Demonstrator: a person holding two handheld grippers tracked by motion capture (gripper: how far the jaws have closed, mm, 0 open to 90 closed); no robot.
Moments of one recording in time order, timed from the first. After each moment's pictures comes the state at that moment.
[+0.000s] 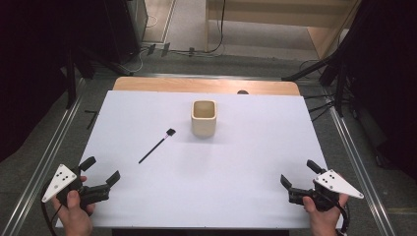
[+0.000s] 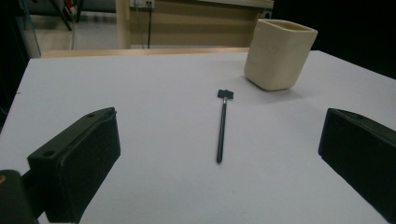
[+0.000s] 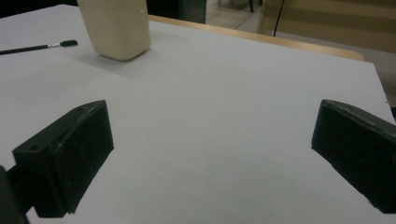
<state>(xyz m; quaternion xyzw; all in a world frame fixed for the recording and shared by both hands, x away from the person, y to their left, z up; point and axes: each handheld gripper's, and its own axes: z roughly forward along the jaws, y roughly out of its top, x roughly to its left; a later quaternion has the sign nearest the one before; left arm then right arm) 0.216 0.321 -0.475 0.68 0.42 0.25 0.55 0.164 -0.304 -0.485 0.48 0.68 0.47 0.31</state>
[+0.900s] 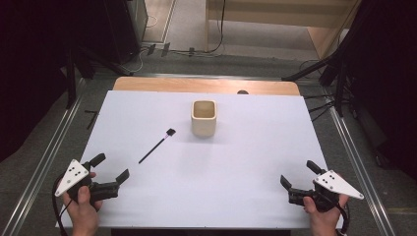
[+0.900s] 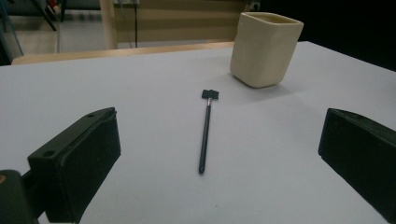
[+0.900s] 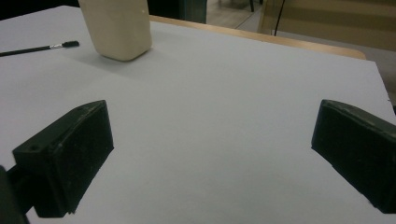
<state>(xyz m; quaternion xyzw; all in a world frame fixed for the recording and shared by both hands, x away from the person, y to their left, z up) 0.229 0.295 -0.471 0.70 0.39 0.24 0.54 0.162 -0.303 -0.485 0.48 0.68 0.47 0.30</state>
